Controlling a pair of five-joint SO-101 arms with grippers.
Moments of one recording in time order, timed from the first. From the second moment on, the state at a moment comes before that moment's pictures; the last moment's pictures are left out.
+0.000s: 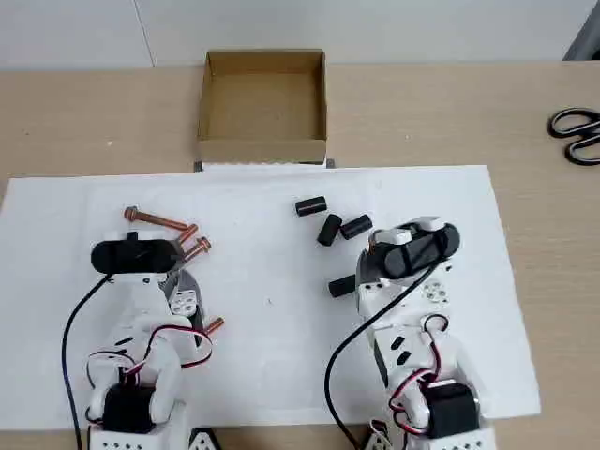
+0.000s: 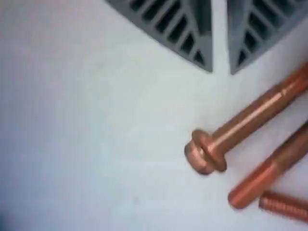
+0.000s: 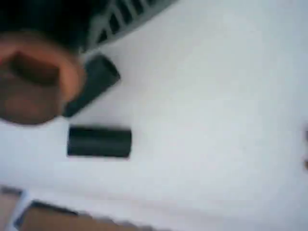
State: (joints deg) left arm 0.2 -103.3 90.7 63.9 11.9; right arm -15.4 -98.1 77.8 52.1 -2.5
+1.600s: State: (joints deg) left arm 0.1 -103.3 93.6 61.8 10.8; right arm -17.6 51.3 -54.5 40.4 -3.0
